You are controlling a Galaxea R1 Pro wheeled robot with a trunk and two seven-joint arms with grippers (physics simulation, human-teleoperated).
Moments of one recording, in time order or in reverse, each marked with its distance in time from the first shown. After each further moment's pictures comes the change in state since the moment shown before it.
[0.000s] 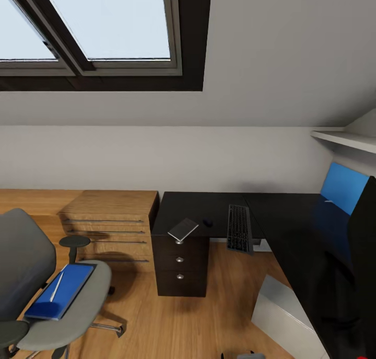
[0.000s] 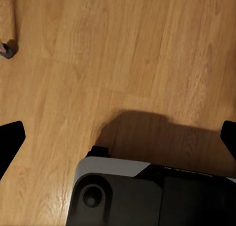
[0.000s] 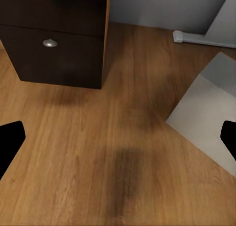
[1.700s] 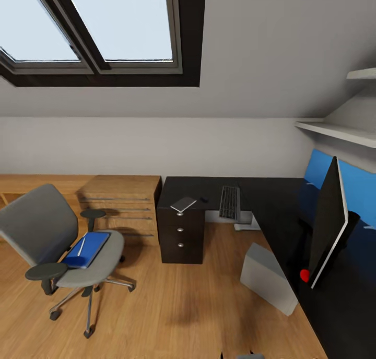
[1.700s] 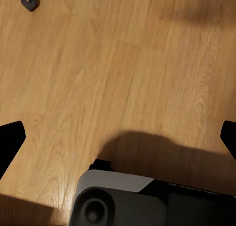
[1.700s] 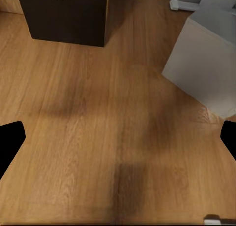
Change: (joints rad) left arm 0.001 0.000 0.004 0.043 -0.002 -0.148 0.002; right arm 0.001 0.004 0.001 0.002 -0.005 -0.001 -0.002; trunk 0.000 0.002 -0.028
